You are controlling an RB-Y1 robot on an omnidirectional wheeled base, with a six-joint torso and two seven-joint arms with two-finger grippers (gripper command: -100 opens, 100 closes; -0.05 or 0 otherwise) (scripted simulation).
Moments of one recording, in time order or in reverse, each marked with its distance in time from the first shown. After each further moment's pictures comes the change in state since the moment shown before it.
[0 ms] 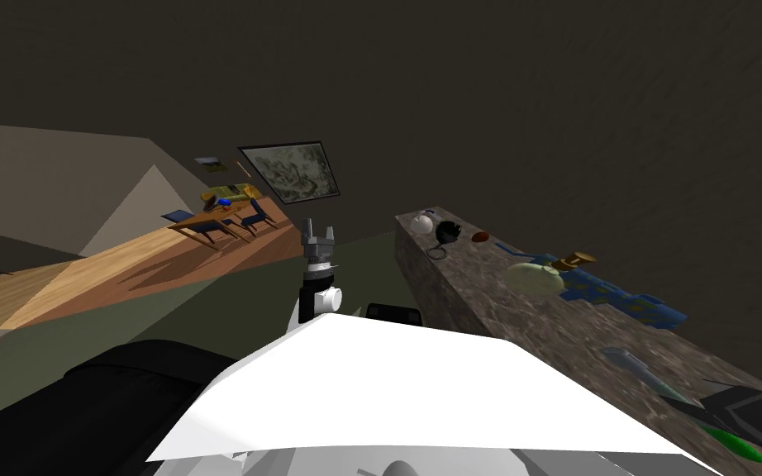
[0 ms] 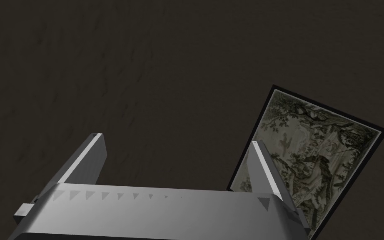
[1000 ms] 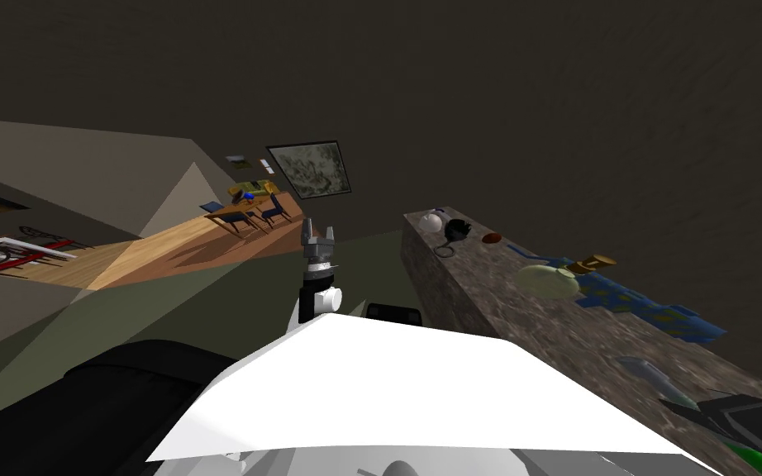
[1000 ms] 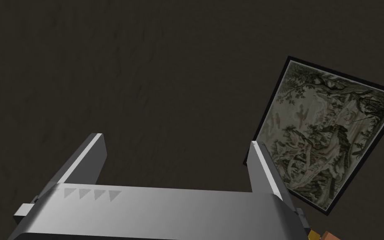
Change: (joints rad) left arm 0.000 0.000 0.000 0.000 0.000 0.000 0.000; right arm -0.188 0.120 -0.003 0.238 0.158 -0.112 -0.020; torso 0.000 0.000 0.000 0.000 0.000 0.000
